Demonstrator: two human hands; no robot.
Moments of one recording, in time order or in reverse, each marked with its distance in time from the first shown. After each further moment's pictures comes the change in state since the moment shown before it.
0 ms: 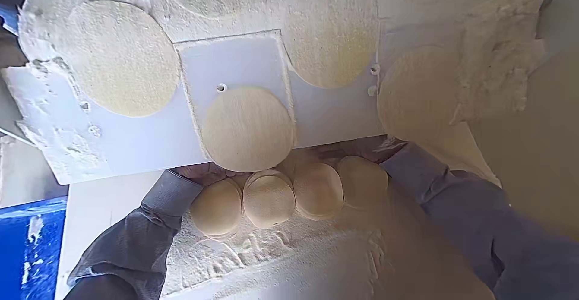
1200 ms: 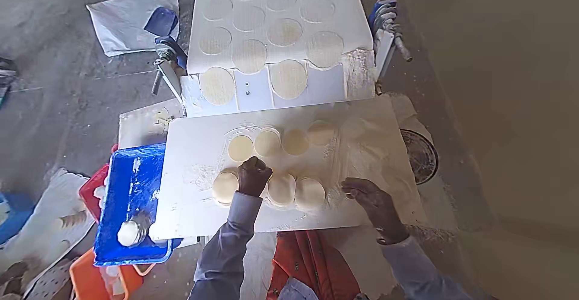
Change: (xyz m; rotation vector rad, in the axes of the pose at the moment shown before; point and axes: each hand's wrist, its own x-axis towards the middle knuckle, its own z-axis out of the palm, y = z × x) left_hand -0.044 -0.024 0.271 0.837 1.200 -0.259; right_hand -0.323 0.074 0.081 -0.543 0.371 -0.461
